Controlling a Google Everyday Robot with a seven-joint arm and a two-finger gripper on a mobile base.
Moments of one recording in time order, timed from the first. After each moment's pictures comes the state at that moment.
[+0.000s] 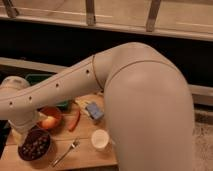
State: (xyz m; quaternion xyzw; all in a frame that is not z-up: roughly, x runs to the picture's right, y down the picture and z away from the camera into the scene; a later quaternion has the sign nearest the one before) arm -0.314 0.172 0.627 -0.32 0.00 0.28 0.90
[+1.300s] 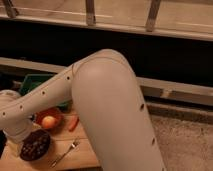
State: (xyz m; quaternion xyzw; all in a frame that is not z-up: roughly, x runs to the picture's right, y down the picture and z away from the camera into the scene) arm -0.348 0.229 0.665 -0.36 0.01 0.23 0.91
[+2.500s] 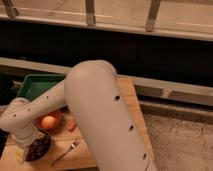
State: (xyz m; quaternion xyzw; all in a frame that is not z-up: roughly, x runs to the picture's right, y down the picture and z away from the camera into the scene) arm -0.355 0.282 0.710 -0.42 0.03 0.22 0.88
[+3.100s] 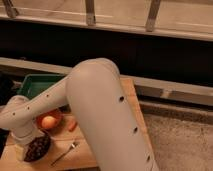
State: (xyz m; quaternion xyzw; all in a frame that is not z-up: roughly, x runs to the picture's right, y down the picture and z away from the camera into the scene) arm -0.348 0.262 0.699 -0.41 0.03 0.22 0.89
